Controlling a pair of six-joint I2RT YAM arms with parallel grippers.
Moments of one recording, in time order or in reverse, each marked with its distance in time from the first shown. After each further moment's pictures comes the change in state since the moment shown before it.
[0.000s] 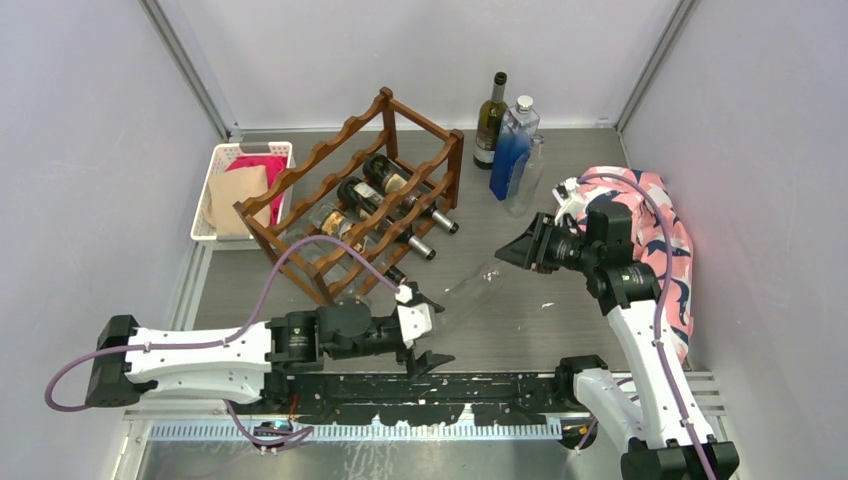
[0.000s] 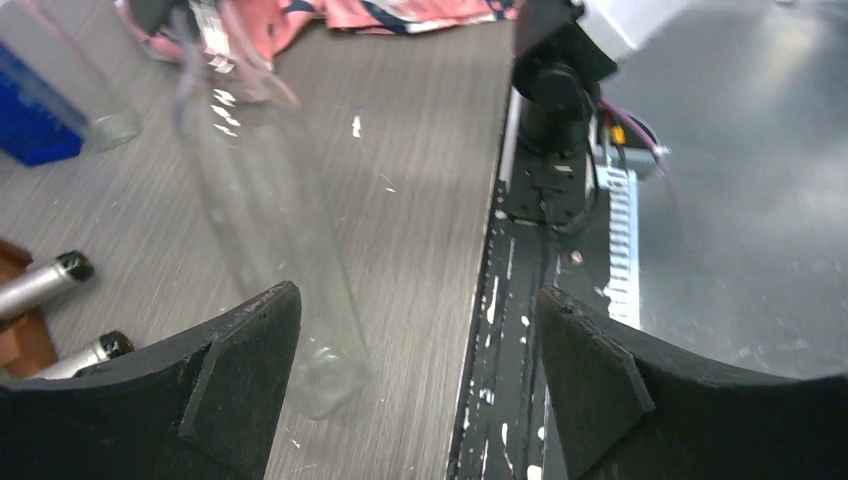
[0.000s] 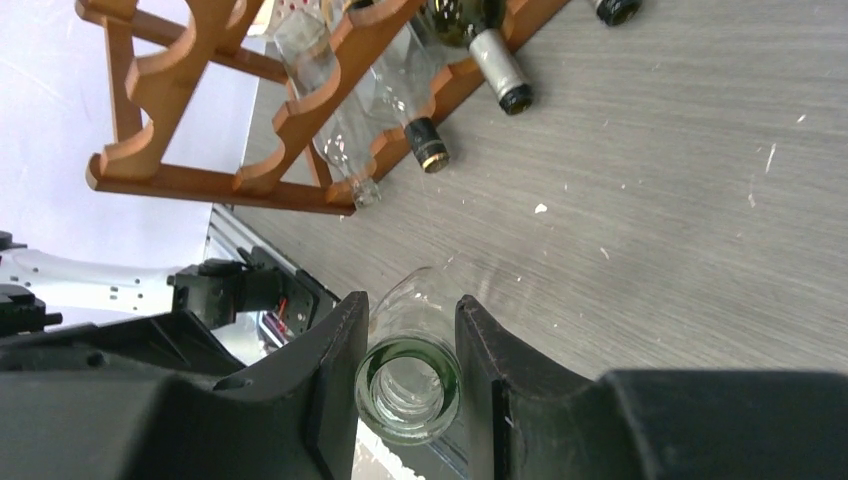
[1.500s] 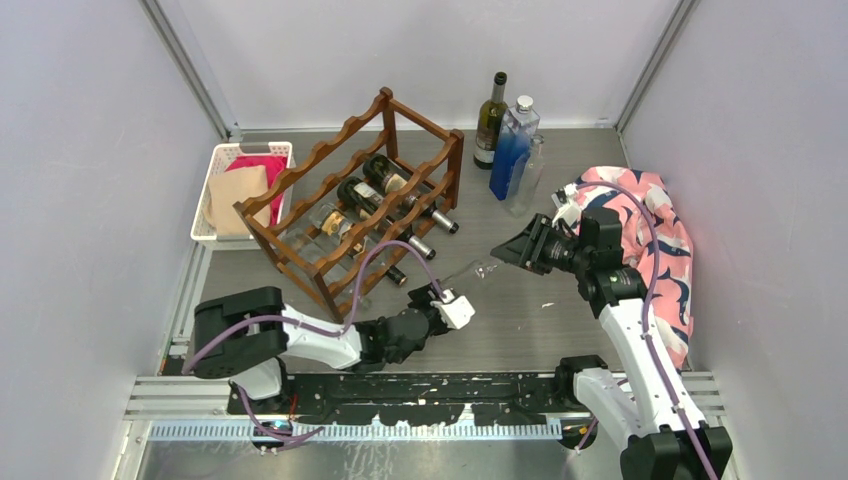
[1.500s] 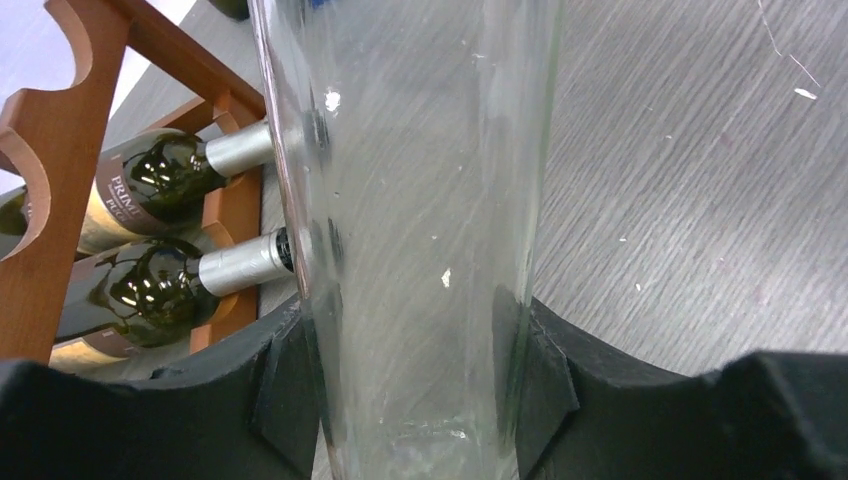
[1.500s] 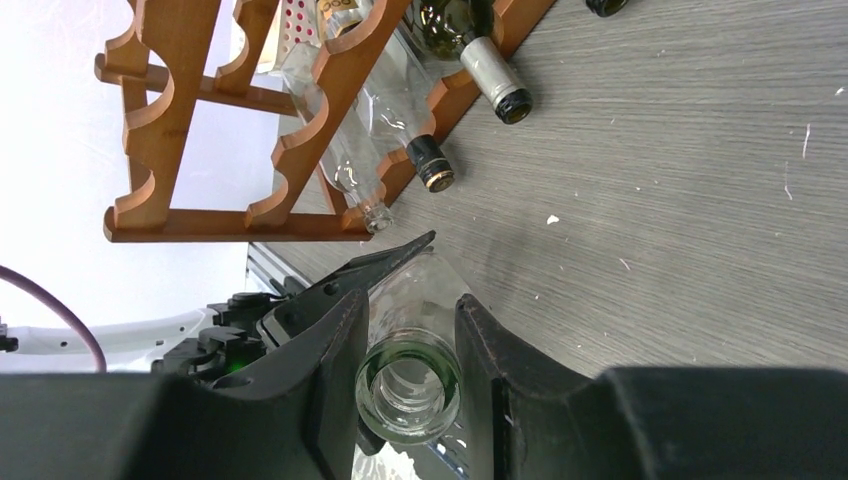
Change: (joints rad) left arm 0.067 0.666 -0.137 0.756 -0.600 0.251; right arm 0.004 0.007 -0.169 0.216 -0.015 0.168
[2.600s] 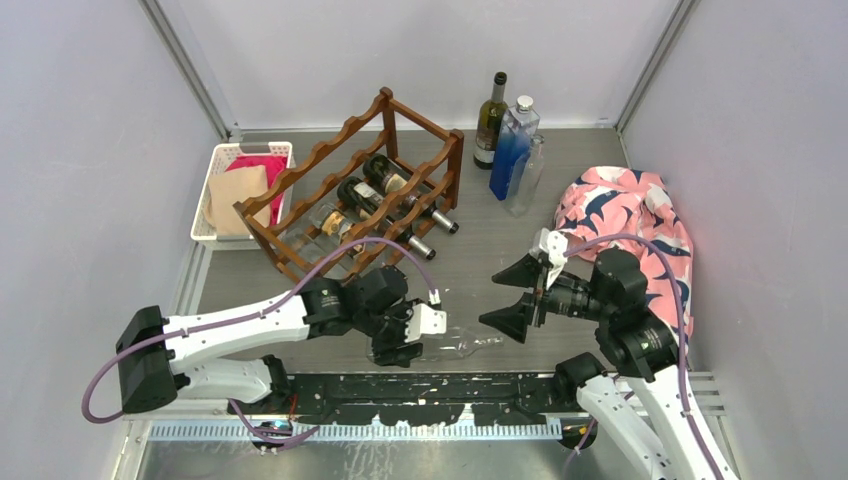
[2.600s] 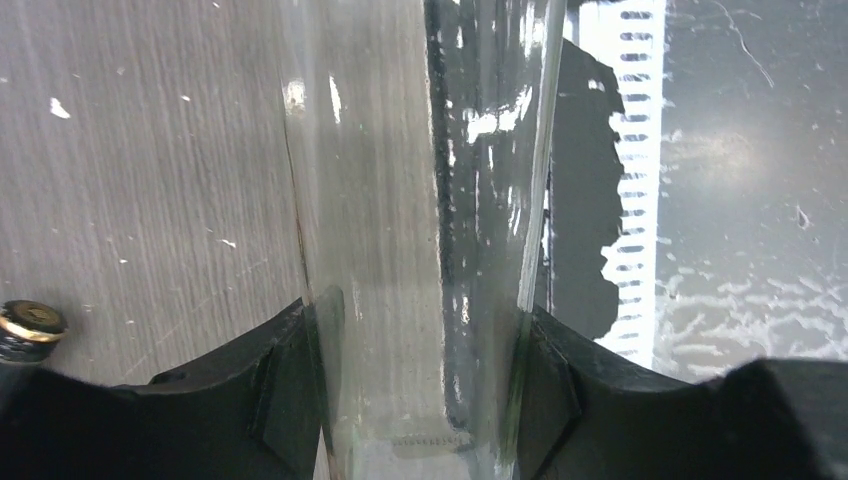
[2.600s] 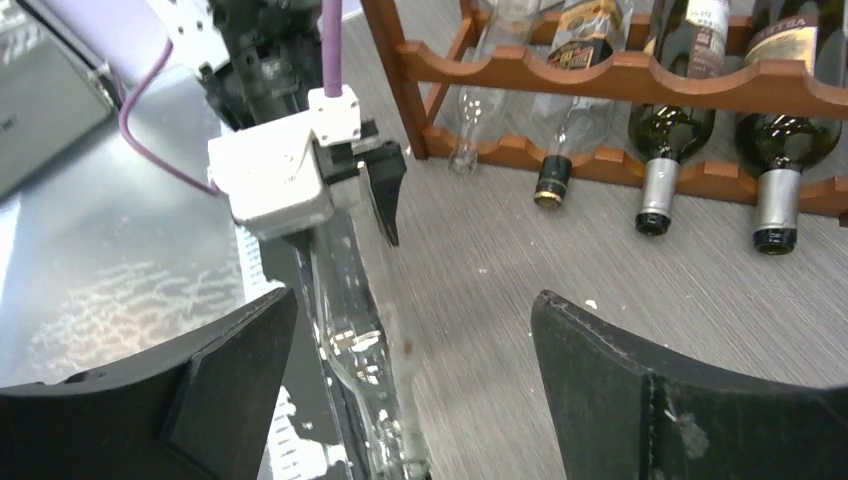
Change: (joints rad) left arm 0.191 -0.429 0.297 -1.369 0.958 -0.020; right arm 0.273 -0.347 0.045 -0.111 -0.160 -0.582
